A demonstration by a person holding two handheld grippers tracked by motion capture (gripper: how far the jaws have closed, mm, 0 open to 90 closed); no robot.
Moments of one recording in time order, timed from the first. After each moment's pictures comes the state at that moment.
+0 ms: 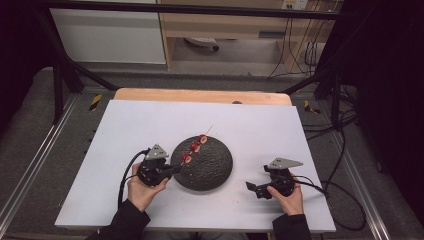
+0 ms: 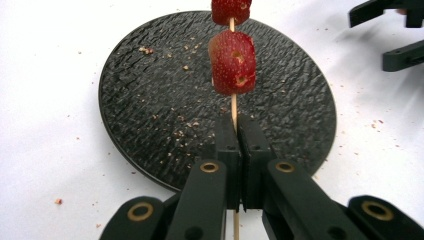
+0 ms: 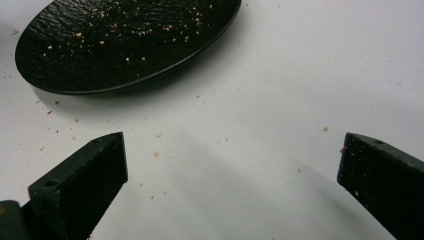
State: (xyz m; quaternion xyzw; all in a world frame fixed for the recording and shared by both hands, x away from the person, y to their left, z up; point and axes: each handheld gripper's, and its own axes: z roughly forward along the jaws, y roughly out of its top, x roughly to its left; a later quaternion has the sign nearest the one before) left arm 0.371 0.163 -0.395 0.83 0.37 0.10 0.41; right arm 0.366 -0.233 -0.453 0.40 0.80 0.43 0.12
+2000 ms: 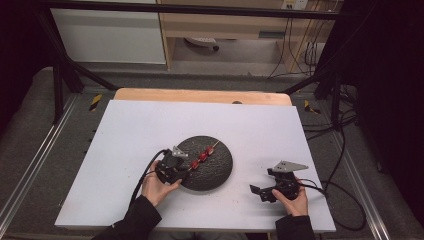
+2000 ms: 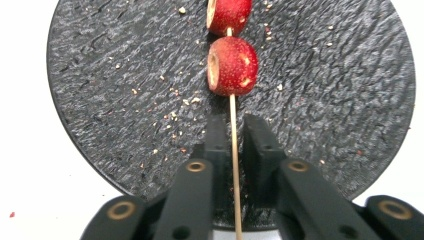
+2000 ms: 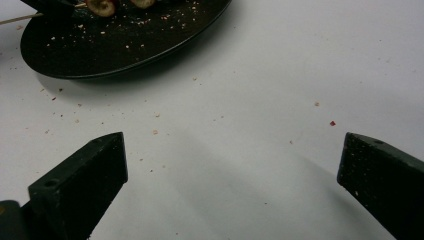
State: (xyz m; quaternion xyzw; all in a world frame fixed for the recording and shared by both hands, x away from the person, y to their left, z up) left arm 0.392 0.126 -0.421 0.87 0.38 0.09 0.31; right arm 0.357 -0.244 -0.456 0.40 0.80 0.43 0.11
